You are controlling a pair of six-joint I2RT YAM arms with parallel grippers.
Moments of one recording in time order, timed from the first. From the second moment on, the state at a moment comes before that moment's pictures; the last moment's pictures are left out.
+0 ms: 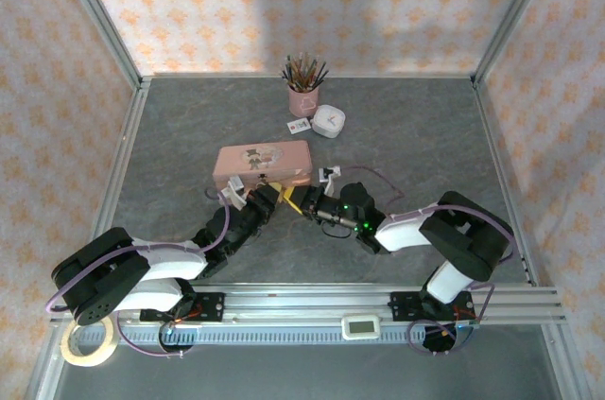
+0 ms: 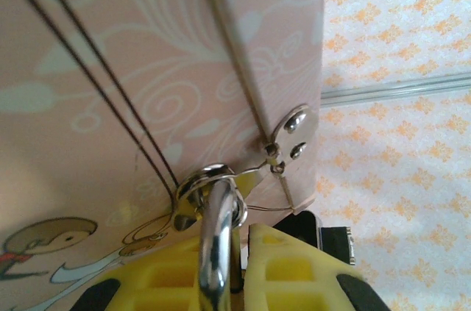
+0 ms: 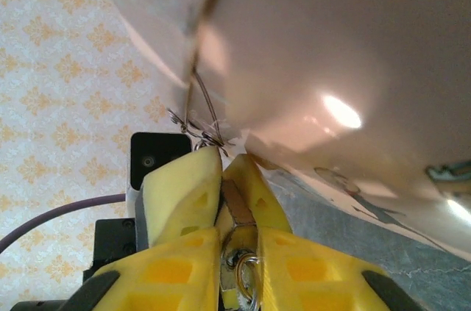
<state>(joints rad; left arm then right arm) -0.77 1.27 0.17 0.99 -0.25 -1.41 0.86 1.61 0.47 1.01 -0.31 1.38</state>
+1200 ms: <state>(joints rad) -0.74 1.53 0.15 1.54 -0.22 -0.94 0.70 1.68 0.56 1.11 -0.63 2.09</state>
